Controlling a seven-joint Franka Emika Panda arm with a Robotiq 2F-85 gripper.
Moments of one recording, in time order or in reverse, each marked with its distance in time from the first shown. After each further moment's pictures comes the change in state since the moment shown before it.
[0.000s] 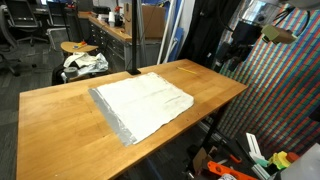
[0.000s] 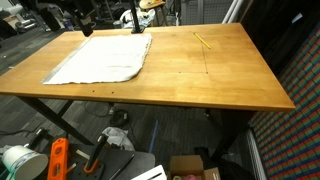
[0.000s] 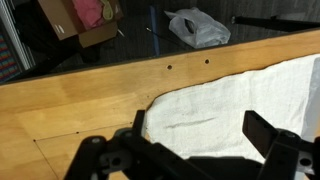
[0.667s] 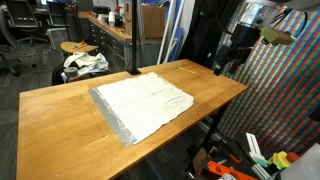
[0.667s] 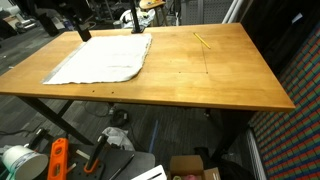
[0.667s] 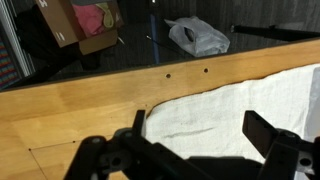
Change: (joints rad) arm 0.002 0.016 0.012 -0.001 0.000 -0.027 0.000
